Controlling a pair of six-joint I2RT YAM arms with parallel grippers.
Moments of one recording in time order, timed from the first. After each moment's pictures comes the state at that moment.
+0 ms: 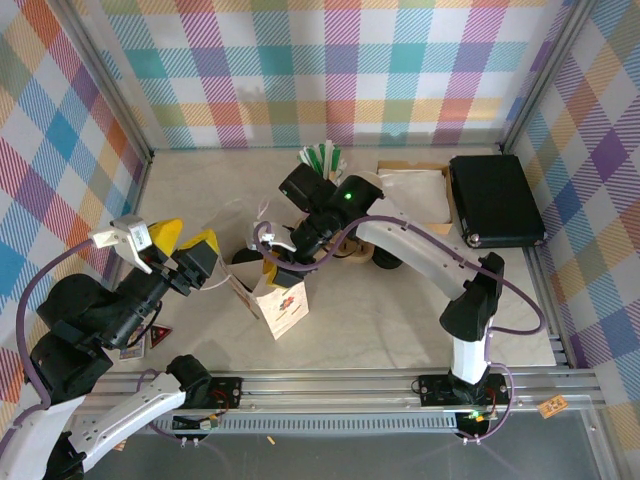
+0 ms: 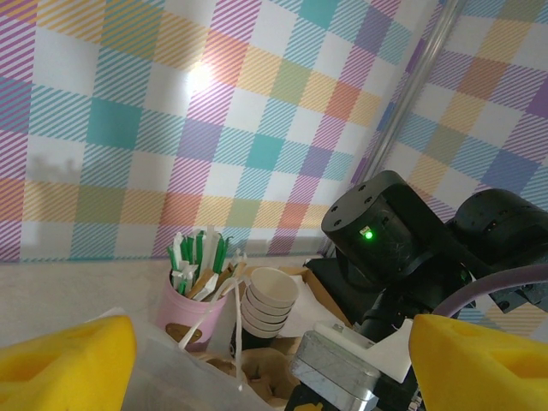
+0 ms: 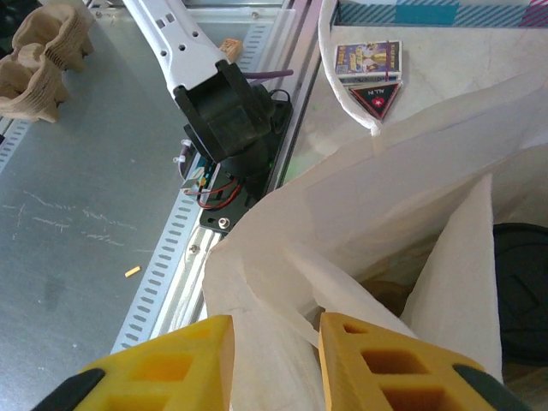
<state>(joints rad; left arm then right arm) -0.73 0.50 1.16 -0.61 -0.23 -0.34 0.96 1.87 2.02 -1.22 -0.75 -0.66</state>
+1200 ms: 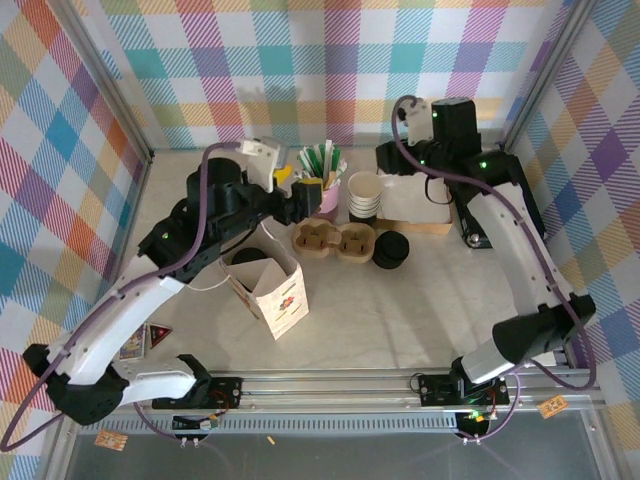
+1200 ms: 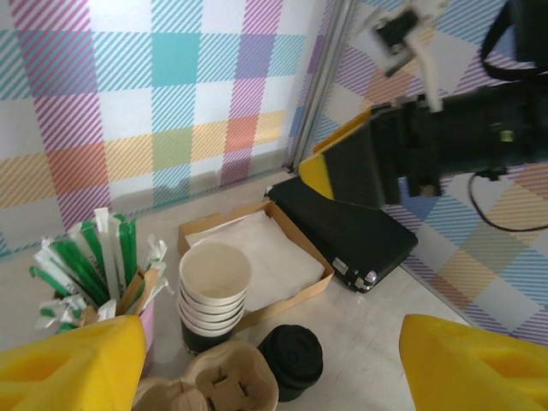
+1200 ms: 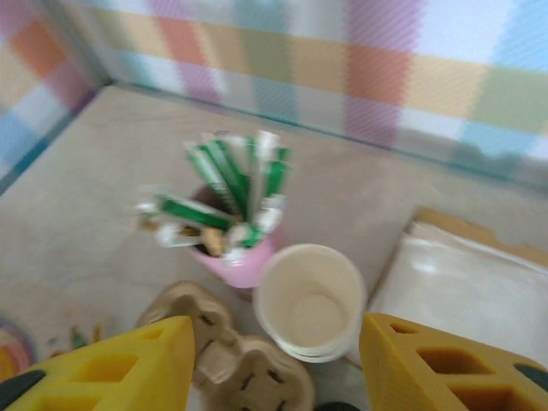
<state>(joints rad) -0.73 1.22 1.49 -0.47 0.01 -0.21 0.33 1.55 1.81 -0.85 -0.19 0.06</state>
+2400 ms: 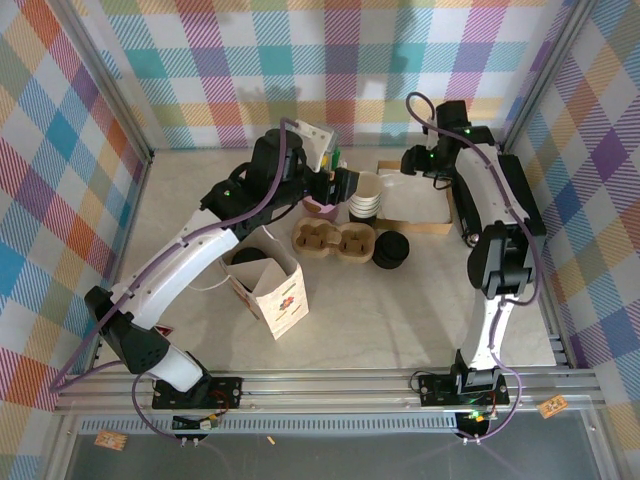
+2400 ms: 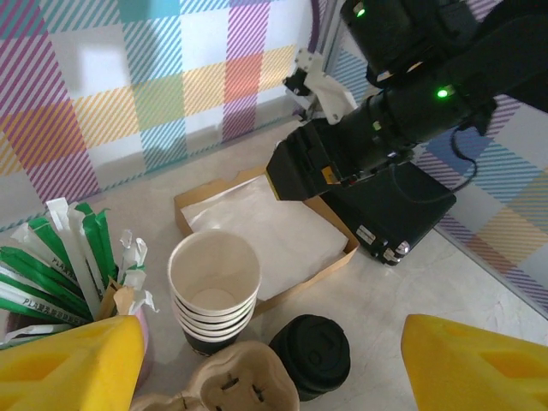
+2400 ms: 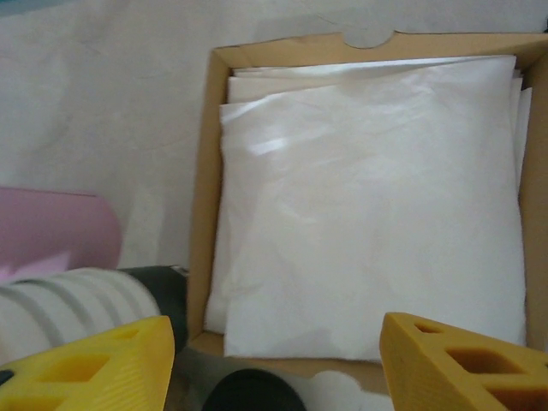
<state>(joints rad) -0.73 1.54 1.72 -0.54 0.02 -0.16 0.10 2.03 2.01 -1.02 -0.16 0.18</state>
